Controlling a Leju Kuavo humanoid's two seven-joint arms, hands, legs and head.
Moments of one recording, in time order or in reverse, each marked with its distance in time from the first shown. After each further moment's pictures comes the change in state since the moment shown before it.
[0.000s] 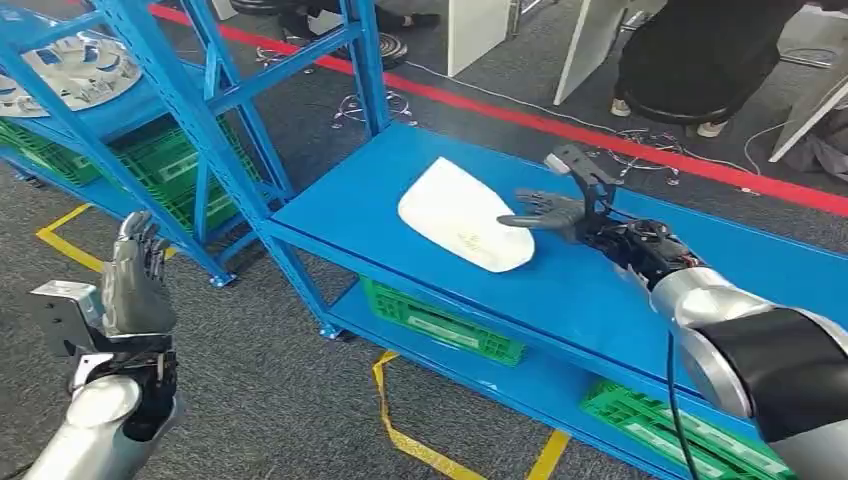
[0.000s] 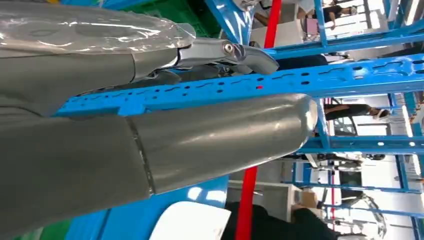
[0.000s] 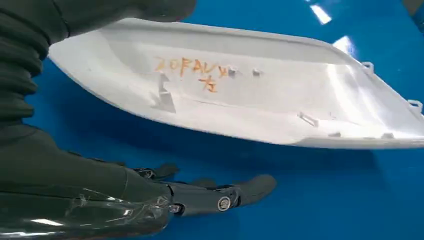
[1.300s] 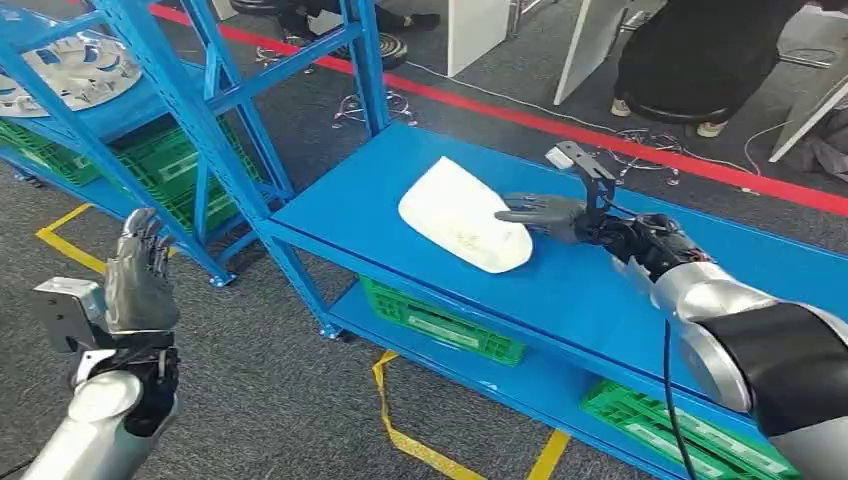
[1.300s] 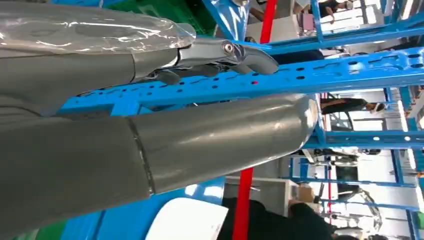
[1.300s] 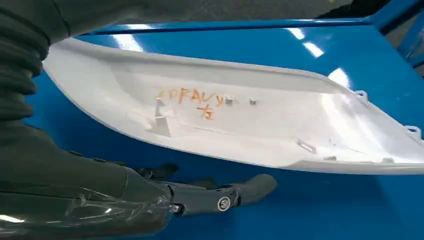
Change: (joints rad) left arm -0.019 -0.004 0.000 0.024 0.004 -0.027 -0.015; right arm -0.027 0.000 -0.024 0.017 -0.143 0.084 0.142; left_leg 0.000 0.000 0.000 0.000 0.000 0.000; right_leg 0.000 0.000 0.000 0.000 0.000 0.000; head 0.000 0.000
